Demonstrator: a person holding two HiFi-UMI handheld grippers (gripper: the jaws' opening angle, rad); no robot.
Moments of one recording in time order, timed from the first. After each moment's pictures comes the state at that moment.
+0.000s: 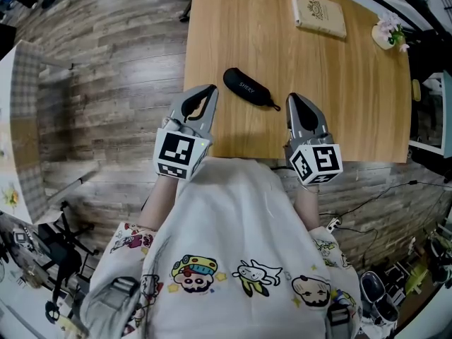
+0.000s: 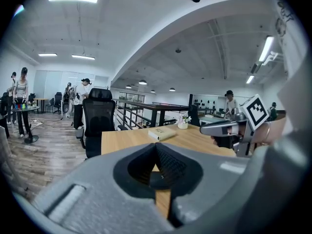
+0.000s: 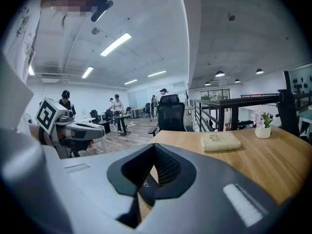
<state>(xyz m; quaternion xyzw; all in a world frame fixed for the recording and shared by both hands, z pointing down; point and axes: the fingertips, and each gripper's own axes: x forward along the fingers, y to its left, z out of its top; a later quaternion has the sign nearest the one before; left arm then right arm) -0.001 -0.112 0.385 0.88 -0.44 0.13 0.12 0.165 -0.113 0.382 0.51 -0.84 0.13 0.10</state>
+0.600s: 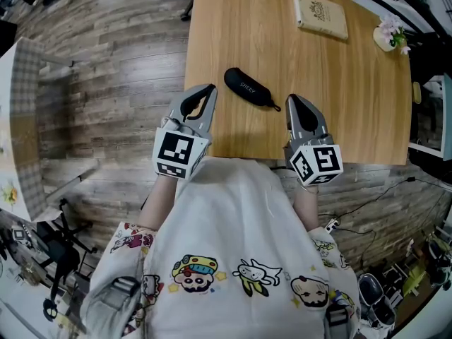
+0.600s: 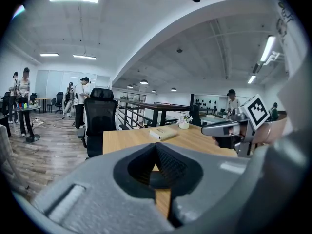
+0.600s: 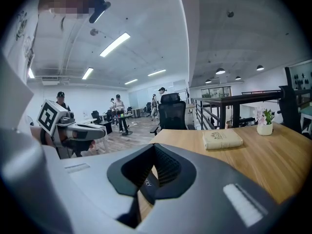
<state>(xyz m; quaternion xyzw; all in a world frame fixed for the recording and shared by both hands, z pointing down) -0.006 -0.113 0.386 0.88 -0.45 0.13 0.12 0.162 -0.113 0.385 0.50 -0.85 0.15 0.10</state>
